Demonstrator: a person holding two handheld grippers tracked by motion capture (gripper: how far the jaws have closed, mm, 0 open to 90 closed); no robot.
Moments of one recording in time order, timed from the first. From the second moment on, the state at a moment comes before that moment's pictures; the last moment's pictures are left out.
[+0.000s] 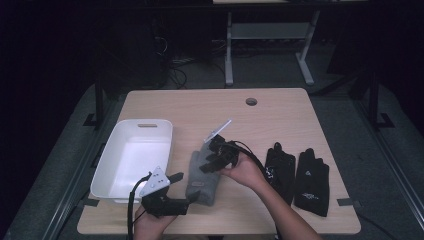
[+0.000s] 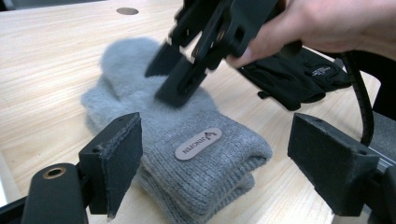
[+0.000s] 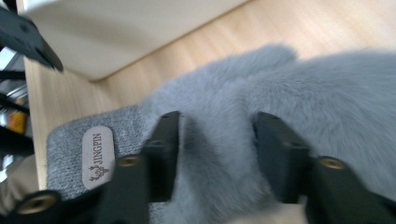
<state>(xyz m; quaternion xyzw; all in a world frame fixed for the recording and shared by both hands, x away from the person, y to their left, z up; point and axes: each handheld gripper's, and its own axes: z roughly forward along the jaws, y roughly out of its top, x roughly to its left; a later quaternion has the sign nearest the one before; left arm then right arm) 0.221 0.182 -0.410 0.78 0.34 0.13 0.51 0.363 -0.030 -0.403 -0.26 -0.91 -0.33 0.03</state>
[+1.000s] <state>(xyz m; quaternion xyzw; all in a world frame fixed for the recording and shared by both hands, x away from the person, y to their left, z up) 0.220 0.177 -0.411 0.79 0.33 0.13 0.51 0.406 -0.079 -0.434 -0.44 -0.81 -0.37 0.06</state>
